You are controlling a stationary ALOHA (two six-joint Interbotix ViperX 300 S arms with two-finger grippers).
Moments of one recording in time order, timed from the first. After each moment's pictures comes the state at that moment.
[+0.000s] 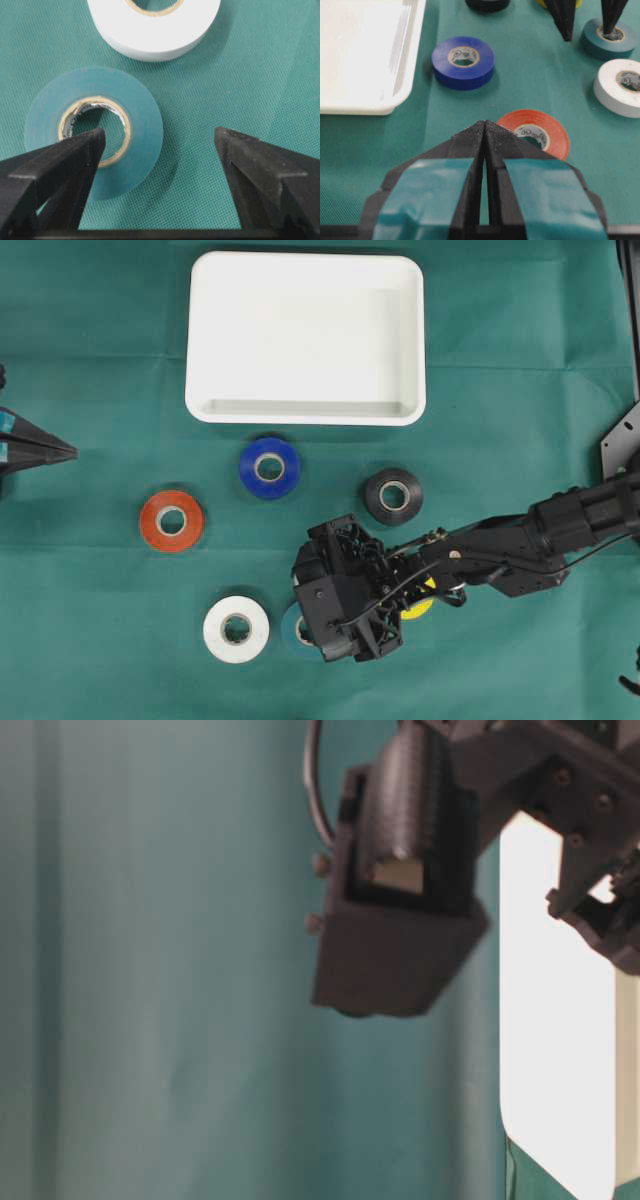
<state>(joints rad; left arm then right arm) -0.03 -1.30 1.50 -0.02 0.04 -0.02 0.32 0.30 0.46 -0.17 0.08 0.27</state>
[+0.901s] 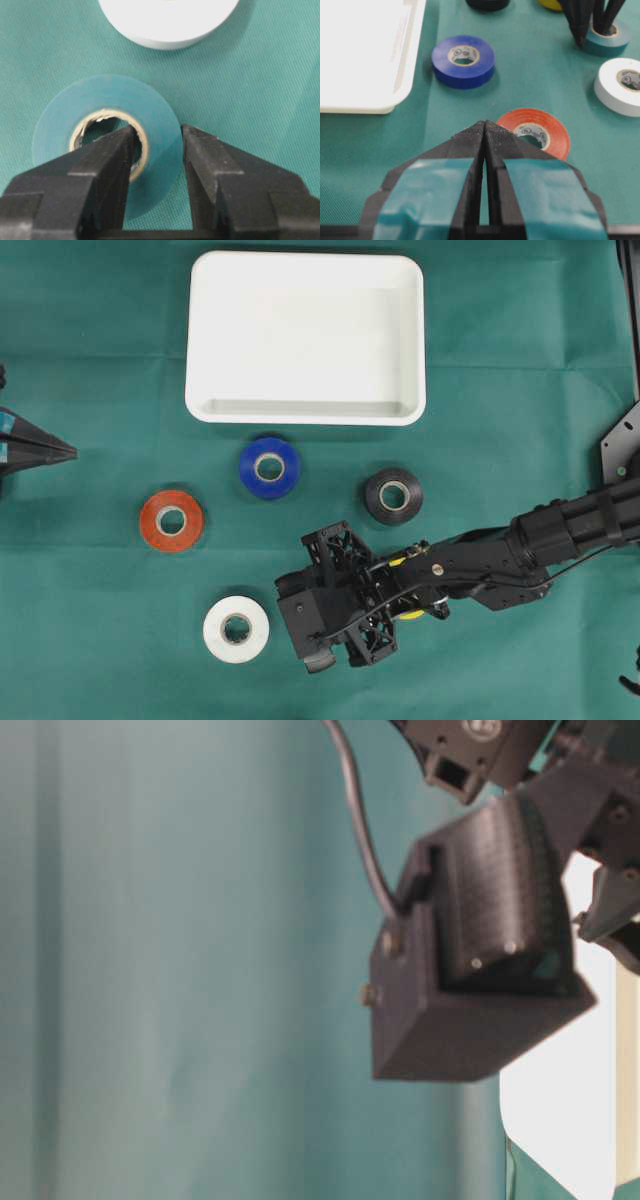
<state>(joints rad) -0.03 -1.30 1.50 -0.02 0.04 -0.02 0.33 0.34 0.37 -0.17 0.25 0.27</state>
